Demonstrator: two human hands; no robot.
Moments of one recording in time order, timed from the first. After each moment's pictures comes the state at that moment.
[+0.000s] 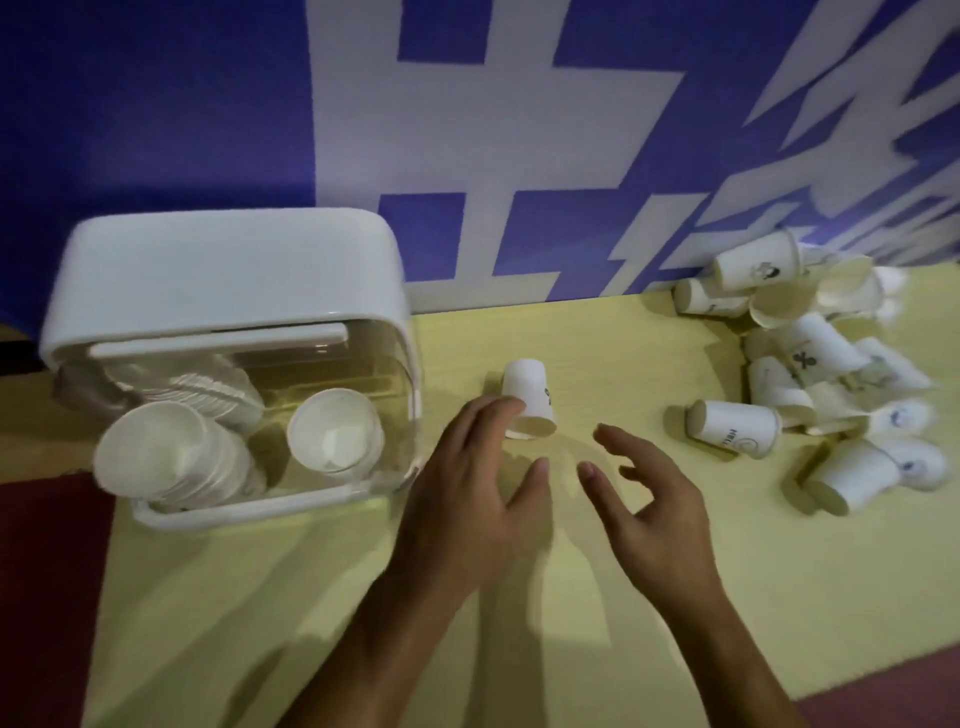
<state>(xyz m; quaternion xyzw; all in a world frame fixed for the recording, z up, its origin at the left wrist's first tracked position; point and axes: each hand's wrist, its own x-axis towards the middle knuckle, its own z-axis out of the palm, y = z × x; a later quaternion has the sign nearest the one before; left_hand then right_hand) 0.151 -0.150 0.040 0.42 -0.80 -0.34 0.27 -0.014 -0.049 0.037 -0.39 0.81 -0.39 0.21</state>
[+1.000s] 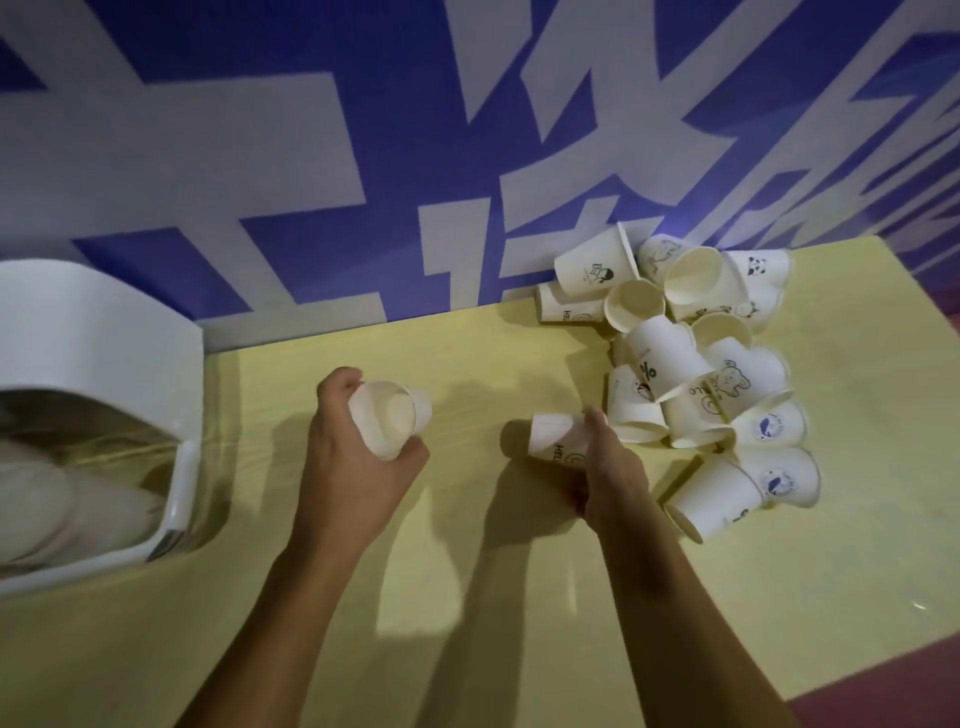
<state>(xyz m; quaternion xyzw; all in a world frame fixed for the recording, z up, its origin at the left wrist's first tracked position) -0.015 -0.154 0.008 0.59 -0.67 -0.37 0.25 -0.243 -0.062 -0.025 0.17 0.77 -0.45 0.42</state>
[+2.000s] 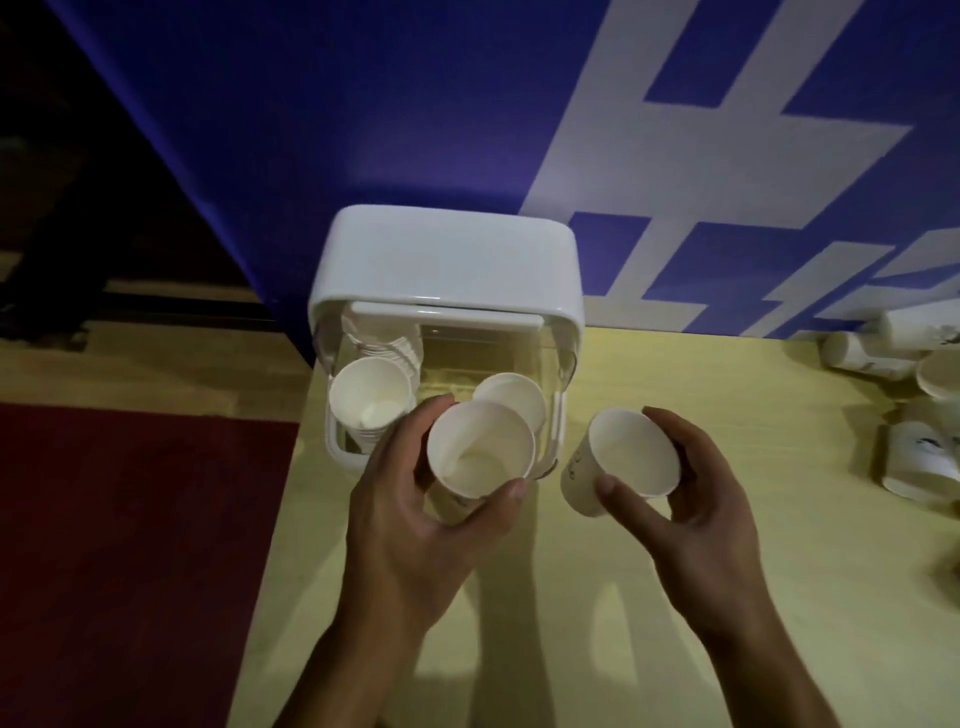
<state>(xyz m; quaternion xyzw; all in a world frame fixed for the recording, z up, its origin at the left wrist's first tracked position) 0.303 -0.147 0.081 0.52 -0.60 -0.43 0.43 0.092 -0.093 0.085 -0.38 0.71 -0.48 0.35</state>
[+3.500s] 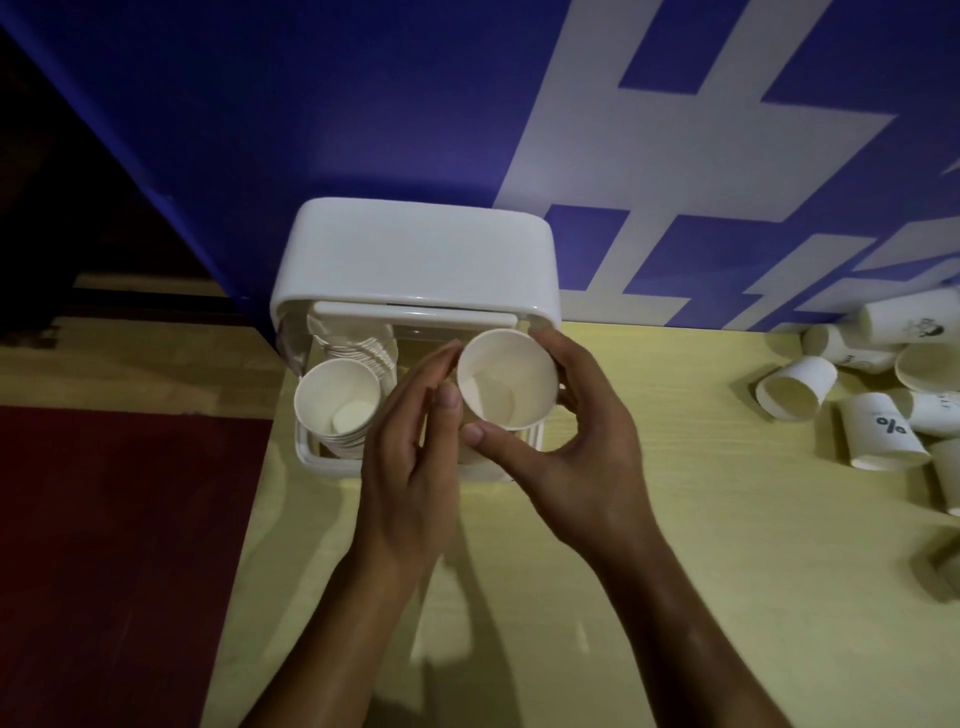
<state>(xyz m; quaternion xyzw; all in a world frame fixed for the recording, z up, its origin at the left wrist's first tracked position) 0.269 -0.188 0.068 0.48 -0.58 -0.47 0.47 0.130 -0.158 0.100 -0.54 0.61 -0.50 0.29</state>
